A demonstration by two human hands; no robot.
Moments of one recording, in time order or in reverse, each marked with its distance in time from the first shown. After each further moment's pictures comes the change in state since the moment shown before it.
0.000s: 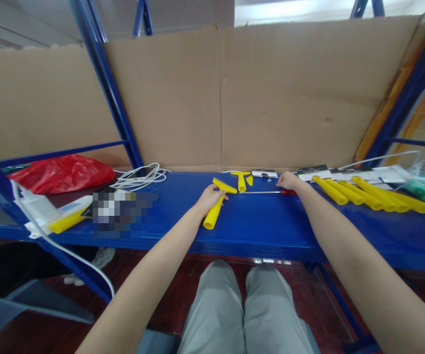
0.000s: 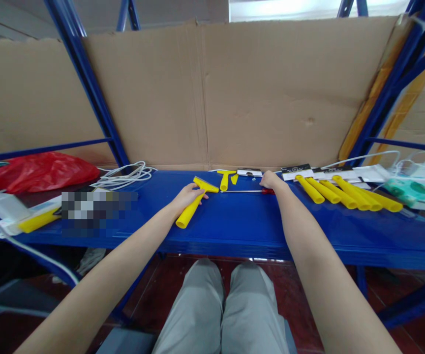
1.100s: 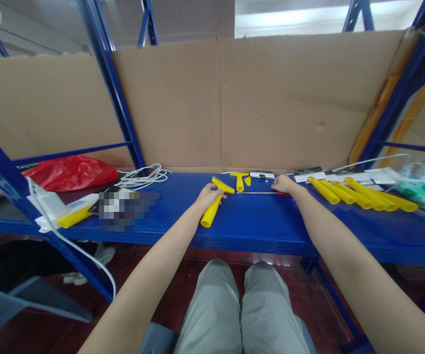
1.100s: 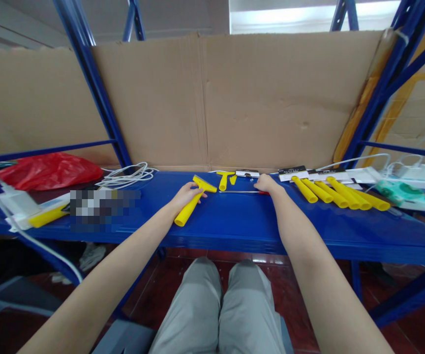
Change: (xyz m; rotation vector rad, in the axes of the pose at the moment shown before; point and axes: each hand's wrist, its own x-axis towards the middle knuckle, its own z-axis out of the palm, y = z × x) left_hand -0.016 0.013 0.000 -0.036 0.032 -0.015; right_hand -0.027 -0.015 -0.008 0.007 0.011 -0.046
